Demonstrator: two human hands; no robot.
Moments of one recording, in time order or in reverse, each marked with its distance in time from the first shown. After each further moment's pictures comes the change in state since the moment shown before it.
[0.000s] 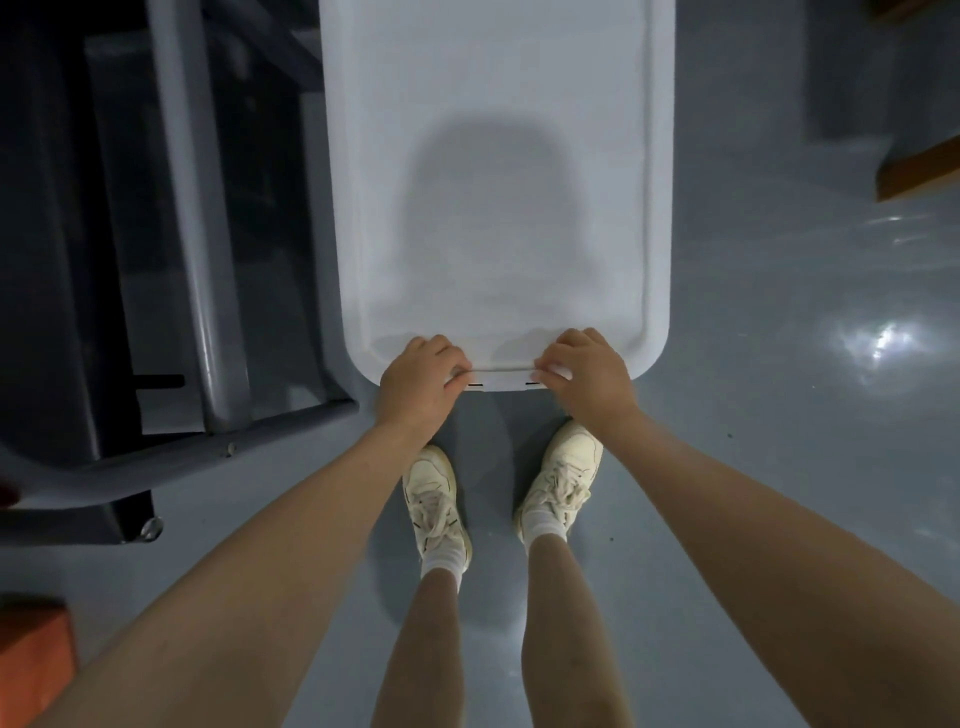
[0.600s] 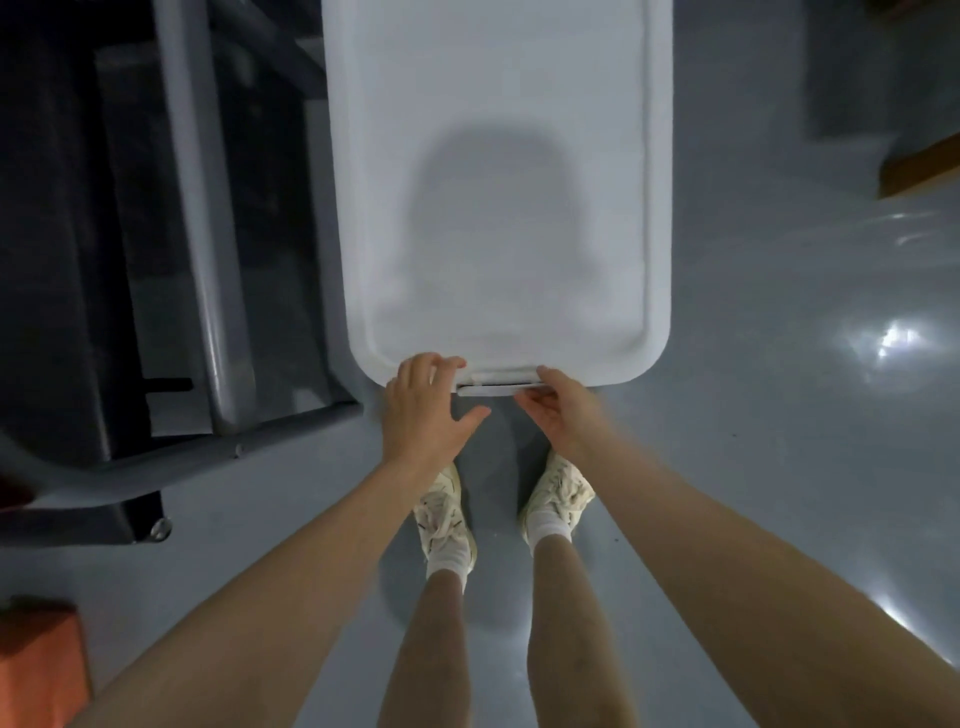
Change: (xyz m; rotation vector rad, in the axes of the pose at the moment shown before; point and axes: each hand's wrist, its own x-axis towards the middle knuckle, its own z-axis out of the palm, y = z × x) left_hand -0.032 0.010 0.011 -0.009 0.090 -0.129; right_hand -0.011 -0.029 0.034 1.622 0.116 1.136
